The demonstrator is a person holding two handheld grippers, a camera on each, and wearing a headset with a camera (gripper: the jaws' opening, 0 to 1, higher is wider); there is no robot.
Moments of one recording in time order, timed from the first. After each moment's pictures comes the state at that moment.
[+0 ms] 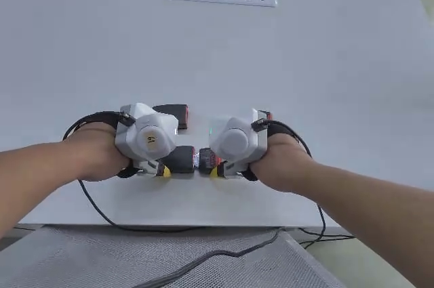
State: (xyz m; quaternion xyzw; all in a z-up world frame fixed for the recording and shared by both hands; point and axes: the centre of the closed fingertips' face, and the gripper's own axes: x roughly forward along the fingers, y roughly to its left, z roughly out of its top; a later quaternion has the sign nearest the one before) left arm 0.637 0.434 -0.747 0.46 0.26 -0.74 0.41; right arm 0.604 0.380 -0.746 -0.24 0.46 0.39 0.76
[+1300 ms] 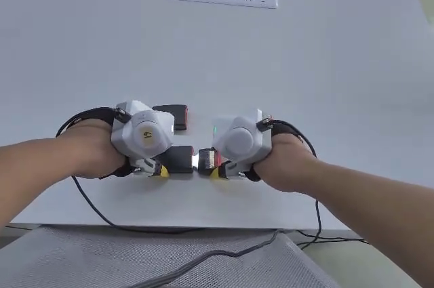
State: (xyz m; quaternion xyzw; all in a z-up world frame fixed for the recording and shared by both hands) left arm 0.640 0.437 -0.746 0.45 0.28 -0.74 0.41; right arm 0.600 0.380 -0.745 -0.23 0.45 0.40 0.76
